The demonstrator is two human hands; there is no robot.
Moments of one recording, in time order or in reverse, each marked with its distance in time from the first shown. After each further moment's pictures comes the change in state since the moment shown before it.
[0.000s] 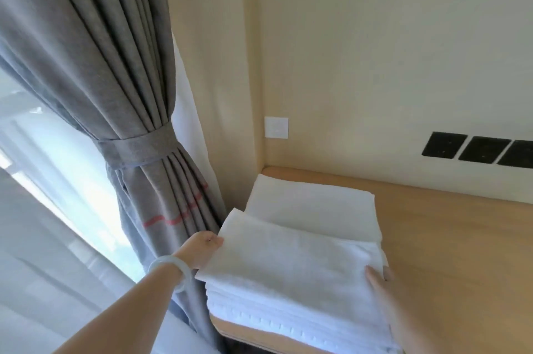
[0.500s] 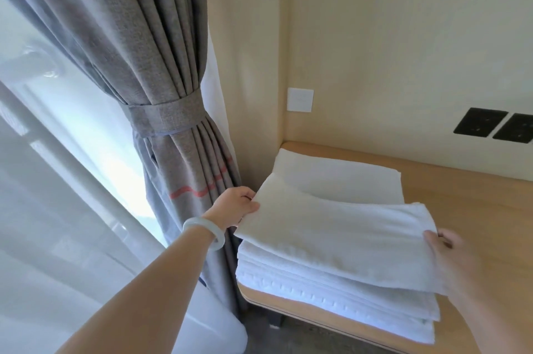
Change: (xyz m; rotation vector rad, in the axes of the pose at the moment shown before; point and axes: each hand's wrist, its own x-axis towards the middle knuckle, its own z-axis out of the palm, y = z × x) left_hand 0.013 0.014 -0.011 -0.131 -0.090 0.100; right_hand 0.018 0.001 -0.017 -0.136 0.249 -0.266
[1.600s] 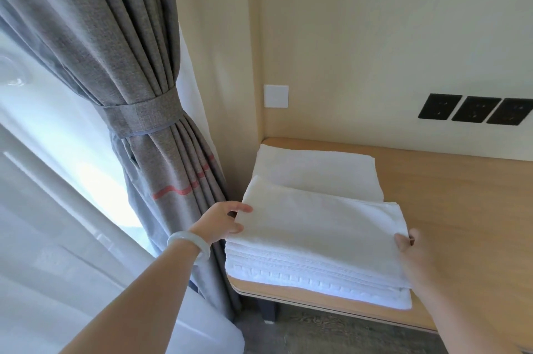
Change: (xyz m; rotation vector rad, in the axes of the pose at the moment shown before) left_hand -0.031 -0.024 0.011 0.158 -0.134 0.055; right_hand -0.020 0.047 0.015 -0.128 0.023 0.072
